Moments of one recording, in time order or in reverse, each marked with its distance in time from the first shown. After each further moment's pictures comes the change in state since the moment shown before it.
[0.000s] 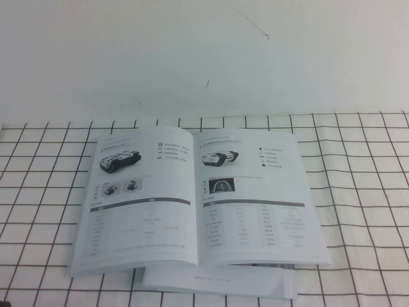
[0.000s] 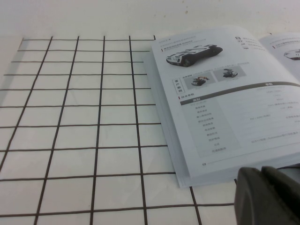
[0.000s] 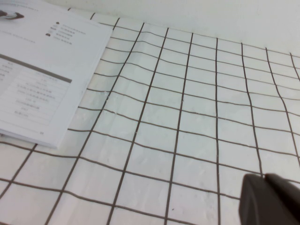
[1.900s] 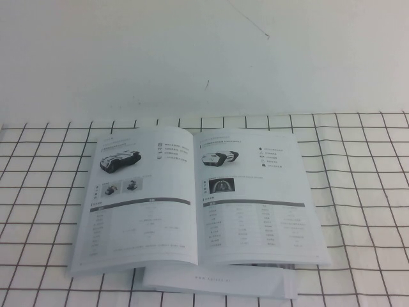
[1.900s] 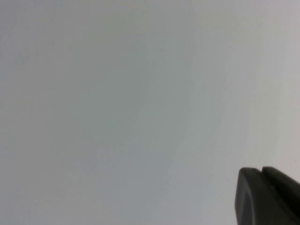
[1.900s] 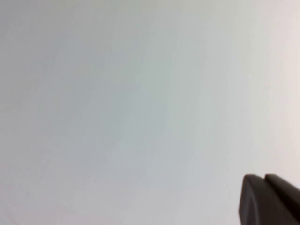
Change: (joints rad) right arm 0.000 0.000 0.000 0.000 -0.902 0.019; left arm 0.000 0.000 0.004 -0.014 -0.778 -0.110
